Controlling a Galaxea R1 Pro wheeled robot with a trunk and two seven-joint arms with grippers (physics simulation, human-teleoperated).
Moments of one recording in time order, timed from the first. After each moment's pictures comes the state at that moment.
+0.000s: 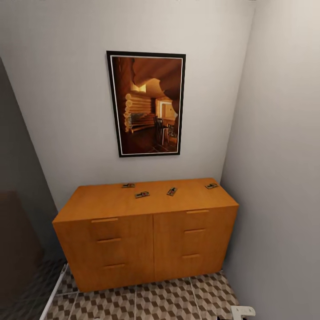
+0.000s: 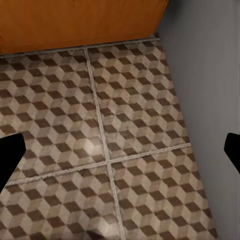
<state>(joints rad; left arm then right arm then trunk) -0.11 -0.04 0.19 -0.67 -0.01 0.24 0.06 -0.23 -0.03 0.00 -0.49 -0.01 0.00 -0.11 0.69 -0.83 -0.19</state>
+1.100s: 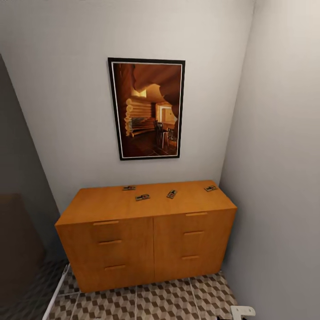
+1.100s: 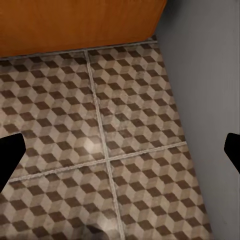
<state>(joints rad) -0.11 -0.04 0.19 -0.67 -0.01 0.24 0.06 -0.22 -0.03 0.00 -0.49 -0.01 0.00 -0.12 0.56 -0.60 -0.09</state>
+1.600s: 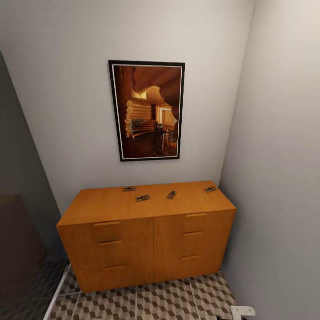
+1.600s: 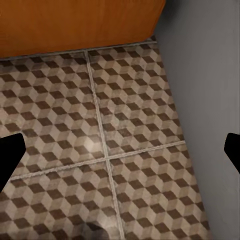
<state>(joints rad) -0.11 -0.04 0.19 -0.67 -0.01 0.24 0.06 -0.22 -0.04 0.00 -0.49 -0.01 0.00 -0.12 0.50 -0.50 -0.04</state>
